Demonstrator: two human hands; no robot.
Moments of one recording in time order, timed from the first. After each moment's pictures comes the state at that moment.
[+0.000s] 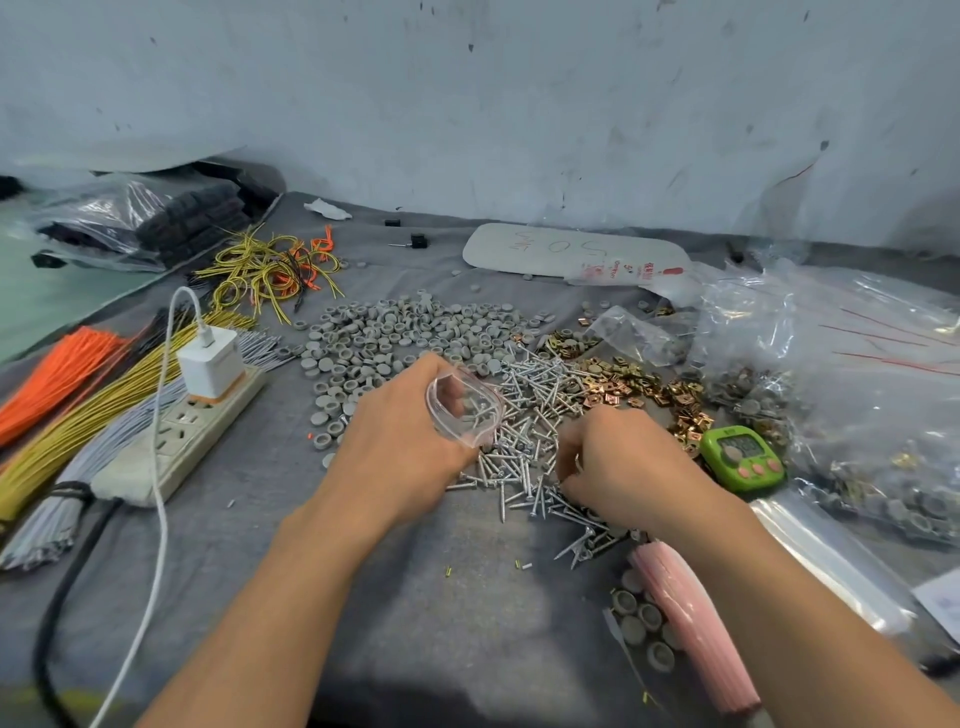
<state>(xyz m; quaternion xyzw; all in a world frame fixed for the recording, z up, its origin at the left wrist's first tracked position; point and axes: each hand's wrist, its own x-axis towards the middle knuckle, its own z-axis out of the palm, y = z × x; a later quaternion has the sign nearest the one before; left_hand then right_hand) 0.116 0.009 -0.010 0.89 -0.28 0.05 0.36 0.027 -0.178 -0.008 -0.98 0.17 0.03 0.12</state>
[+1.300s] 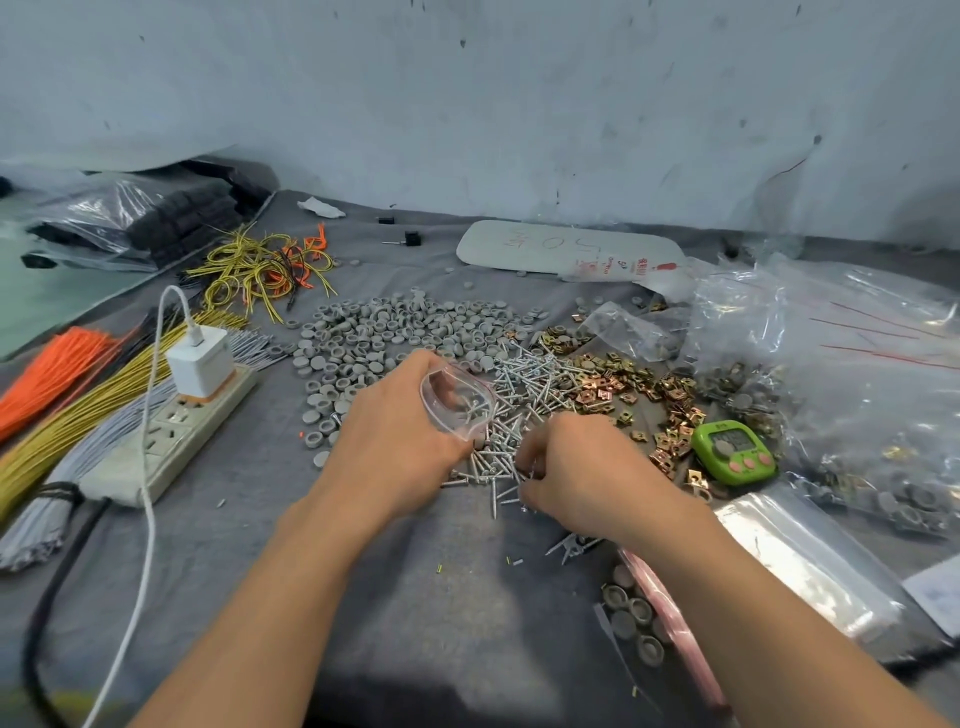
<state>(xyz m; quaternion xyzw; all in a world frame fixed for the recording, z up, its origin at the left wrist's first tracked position) 0.116 0.002 -0.010 0.89 -0.27 0.05 0.36 0.034 -0.162 -0.019 -0.97 0.16 0.02 0.17</state>
